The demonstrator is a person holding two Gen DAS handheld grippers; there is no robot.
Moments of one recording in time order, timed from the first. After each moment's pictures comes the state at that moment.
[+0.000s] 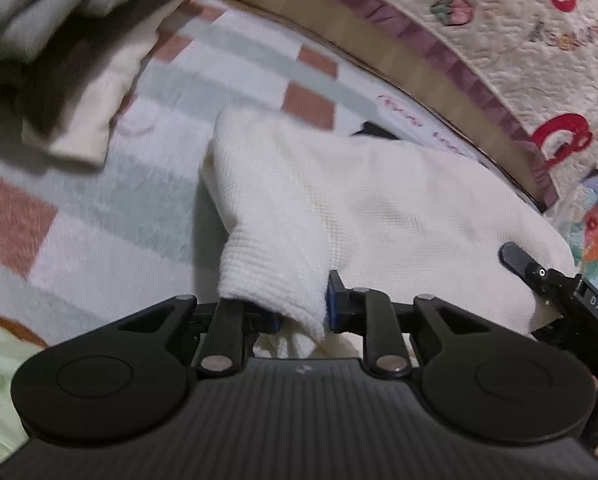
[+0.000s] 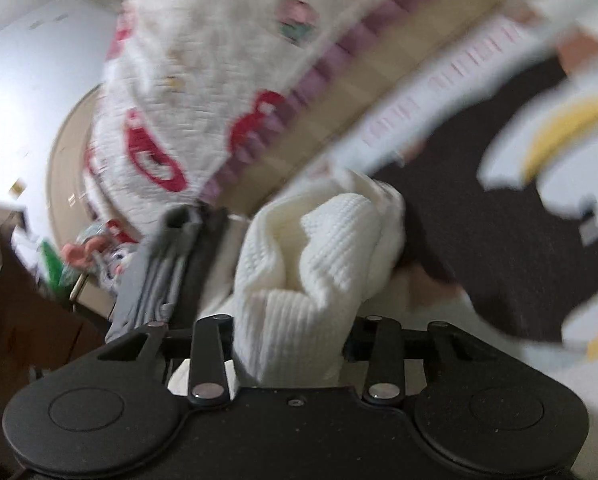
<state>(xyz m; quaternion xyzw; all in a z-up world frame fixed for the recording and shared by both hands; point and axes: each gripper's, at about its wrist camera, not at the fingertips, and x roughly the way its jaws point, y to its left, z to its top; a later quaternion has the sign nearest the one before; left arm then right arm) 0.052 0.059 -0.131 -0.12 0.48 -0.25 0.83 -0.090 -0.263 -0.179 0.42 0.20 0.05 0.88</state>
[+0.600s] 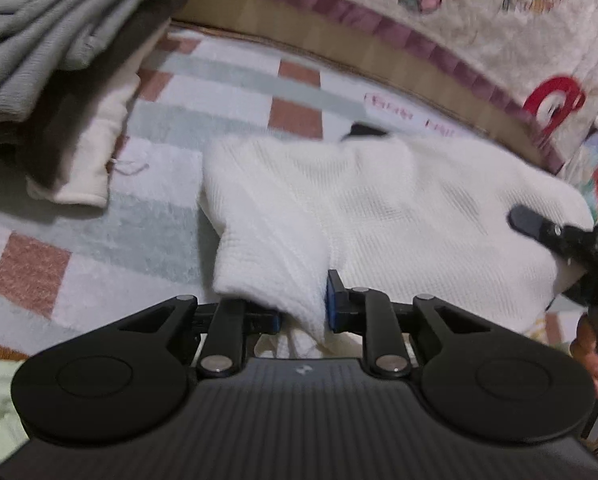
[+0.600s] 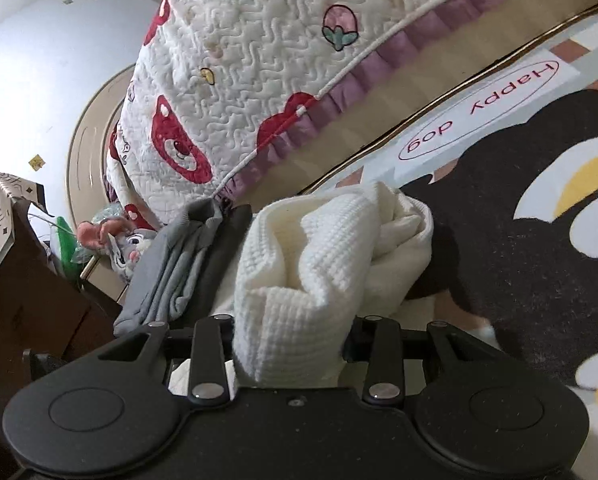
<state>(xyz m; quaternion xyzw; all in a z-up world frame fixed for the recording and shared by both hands) 0.038 0.060 -0.121 -0.07 0.44 -0.26 0.86 -0.090 -0.259 -0.159 0.40 0.21 0.07 0.89</state>
